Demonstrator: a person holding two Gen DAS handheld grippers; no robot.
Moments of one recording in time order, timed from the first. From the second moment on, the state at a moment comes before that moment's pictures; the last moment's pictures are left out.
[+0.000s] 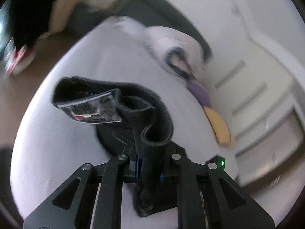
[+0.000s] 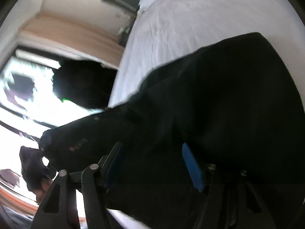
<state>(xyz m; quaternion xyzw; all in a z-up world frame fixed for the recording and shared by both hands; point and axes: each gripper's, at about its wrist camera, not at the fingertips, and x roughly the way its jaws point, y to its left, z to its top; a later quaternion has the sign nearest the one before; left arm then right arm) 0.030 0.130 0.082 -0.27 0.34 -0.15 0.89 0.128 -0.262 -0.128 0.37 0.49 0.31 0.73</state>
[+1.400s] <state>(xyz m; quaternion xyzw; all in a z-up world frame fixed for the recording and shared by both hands) -0.041 -0.206 -0.039 0.30 0.32 -0.26 0.86 0.124 -0.362 -0.097 0.28 0.50 0.31 0.76</state>
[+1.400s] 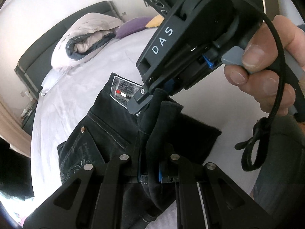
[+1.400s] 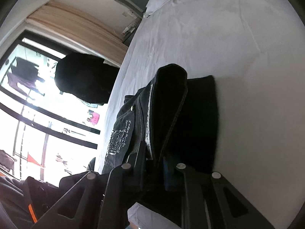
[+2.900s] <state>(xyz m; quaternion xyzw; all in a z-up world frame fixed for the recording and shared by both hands) 0.120 0.006 -0.049 -0.14 0.48 -0.31 0.81 0.084 -0.356 -0.154 0.35 0.50 0.24 0.75</state>
